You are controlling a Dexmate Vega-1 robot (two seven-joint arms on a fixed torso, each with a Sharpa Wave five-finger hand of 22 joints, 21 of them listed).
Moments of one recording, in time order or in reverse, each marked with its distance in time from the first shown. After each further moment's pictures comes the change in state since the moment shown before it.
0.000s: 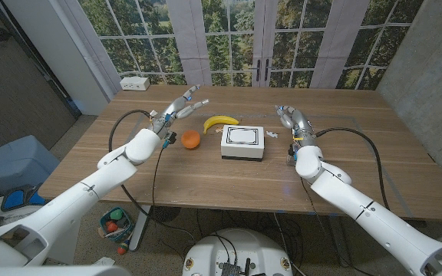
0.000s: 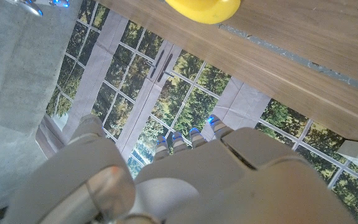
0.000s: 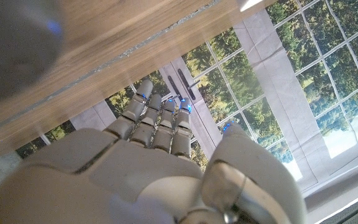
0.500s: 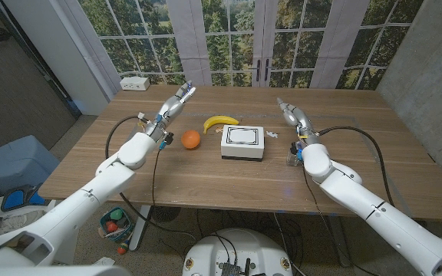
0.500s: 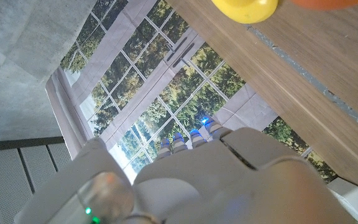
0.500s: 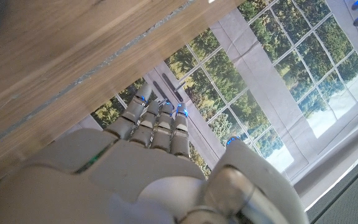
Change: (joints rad) left arm 0.034 -0.048 -0.051 0.076 -0.225 -0.159 -0.104; left_hand -0.194 0.062 -0.021 0.113 0.035 -0.035 0.082 0.004 -0.005 -0.014 0.000 0.000 -0.005 -0.015 -0.004 0.004 -0.003 0.035 -0.063 0.004 -0.008; right arm -0.029 -0.038 0.057 -0.011 0.110 0.139 0.095; right_hand -0.150 -0.025 -0.041 0.043 0.001 -0.097 0.014 -0.008 -0.009 -0.077 -0.010 -0.019 -0.040 -0.066 0.005 -0.066 -0.055 -0.027 0.002 -0.062 -0.005
